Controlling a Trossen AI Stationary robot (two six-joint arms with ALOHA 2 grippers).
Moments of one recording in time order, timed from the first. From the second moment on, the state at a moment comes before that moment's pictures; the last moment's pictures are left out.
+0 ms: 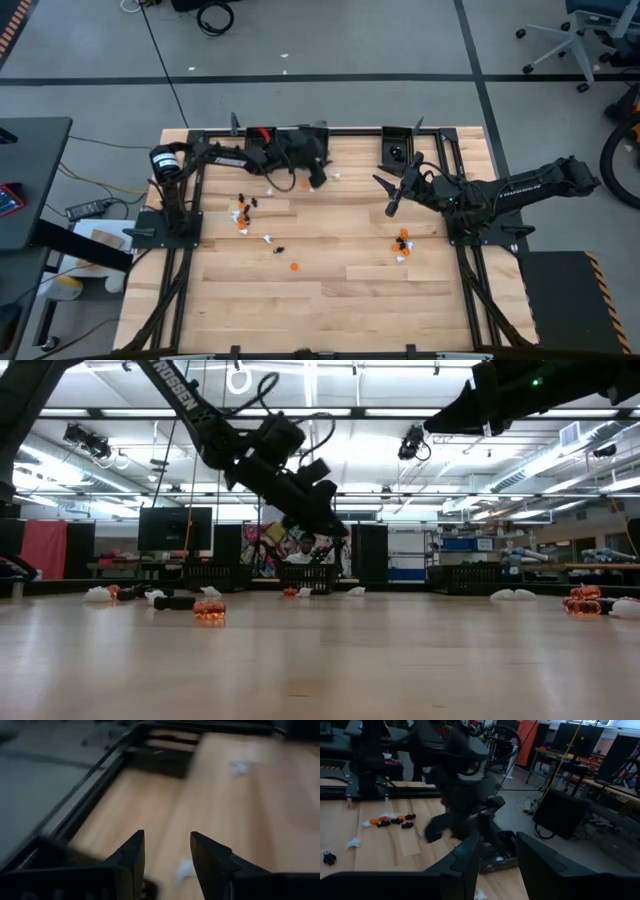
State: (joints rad) left arm 0.41 1.85 1.04 0.35 0.05 0.13; right arm 0.10 0.86 0.44 0.32 0.66 -0.16
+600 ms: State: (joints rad) left arm 0.22 1.84 0.99 0.16 0.09 0.34; right arm 0.10 0.86 0.44 0.29 0.65 -0.13
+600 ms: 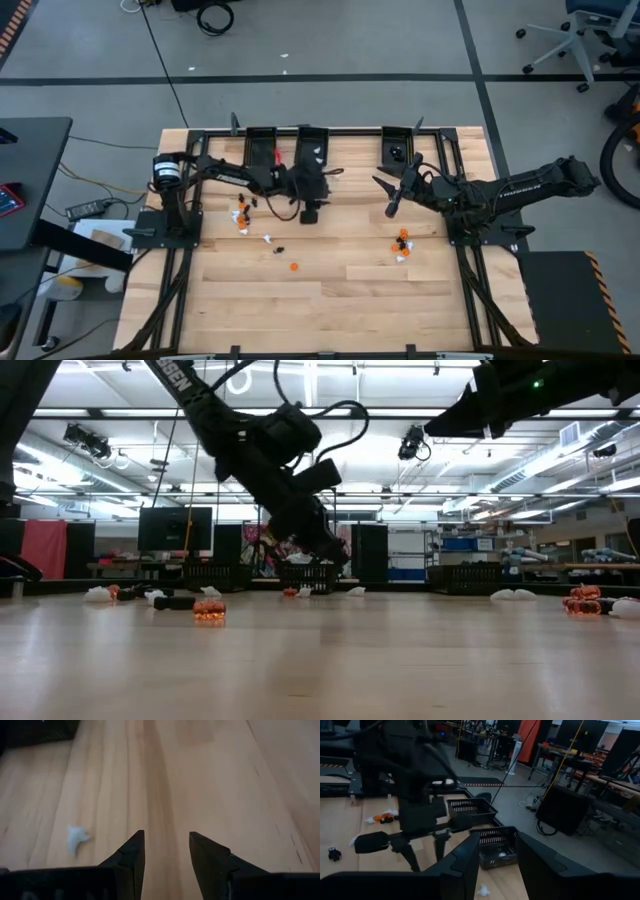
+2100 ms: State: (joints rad) left arm 0.30 1.96 0.44 1.16 -0.21 -0.04; right arm 0.09 0.95 0.44 0.40 0.56 -0.15
